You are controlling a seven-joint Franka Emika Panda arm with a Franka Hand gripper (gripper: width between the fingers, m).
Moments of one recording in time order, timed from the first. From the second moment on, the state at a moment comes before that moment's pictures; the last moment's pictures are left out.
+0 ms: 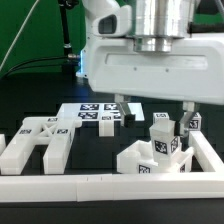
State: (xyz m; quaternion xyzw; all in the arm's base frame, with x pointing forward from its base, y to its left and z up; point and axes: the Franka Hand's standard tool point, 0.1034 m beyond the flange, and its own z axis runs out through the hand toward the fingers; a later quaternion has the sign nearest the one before) arm 0.663 0.052 0.095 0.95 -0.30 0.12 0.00
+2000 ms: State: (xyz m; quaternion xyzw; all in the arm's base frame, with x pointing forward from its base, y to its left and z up) arm 0.645 0.033 0.083 0.72 -0.68 0.09 -0.05
